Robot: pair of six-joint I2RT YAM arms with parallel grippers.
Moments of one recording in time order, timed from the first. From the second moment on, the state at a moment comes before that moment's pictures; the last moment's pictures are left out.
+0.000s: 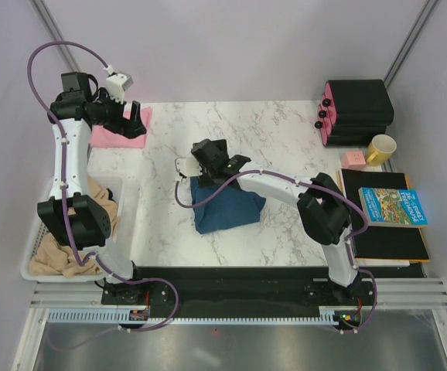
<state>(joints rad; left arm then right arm) 0.18 1.73 1.88 -0.98 0.59 0.51 0.90 2.05 1.66 -0.41 0.38 -1.04</state>
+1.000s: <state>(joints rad) -0.07 1.91 1.84 -1.32 0.98 0.80 0.28 2.24 2.16 -0.97 -0.64 -0.77</state>
